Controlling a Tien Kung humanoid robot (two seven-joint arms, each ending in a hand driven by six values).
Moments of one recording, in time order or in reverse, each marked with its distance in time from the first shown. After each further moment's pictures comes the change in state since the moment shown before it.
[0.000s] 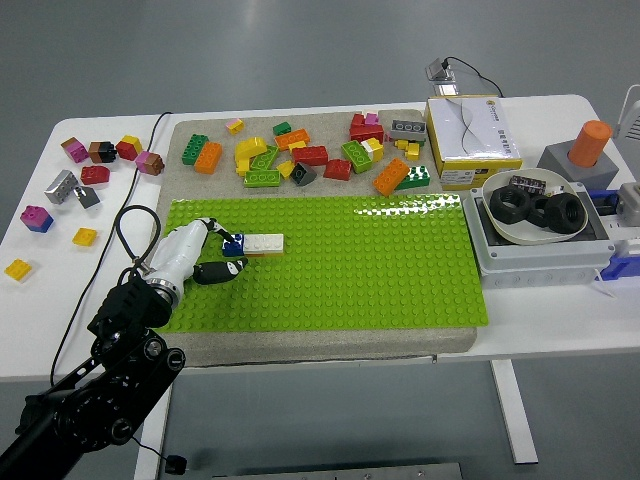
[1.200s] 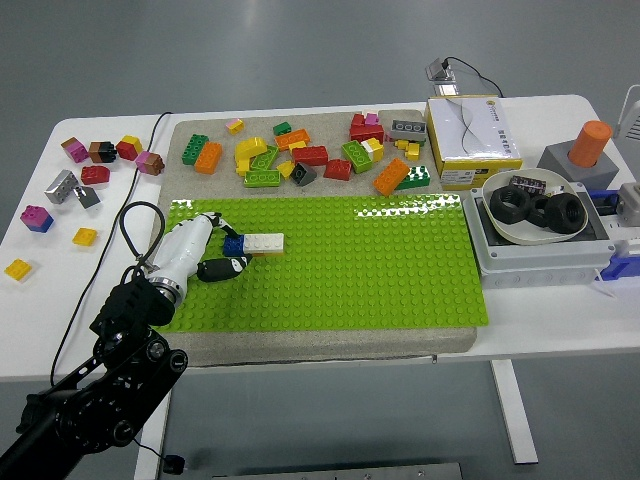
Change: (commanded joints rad) left arm -0.001 0.001 0.007 -0.032 0.028 0.028 -0.033; right arm -0.004 0.002 -0.004 0.000 0.010 -0.002 0.001
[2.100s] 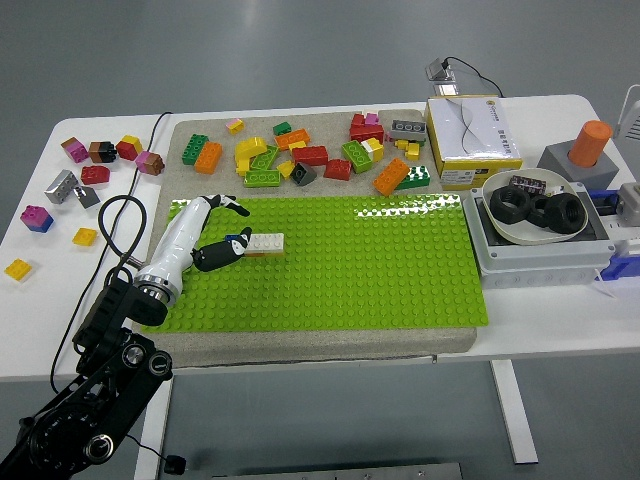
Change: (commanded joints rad) left arm 0.118 0.006 -0.078 -0.213 -0.206 0.015 -0.115; right arm -0.008 0.004 -0.035 0.000 0.034 0.000 0.003
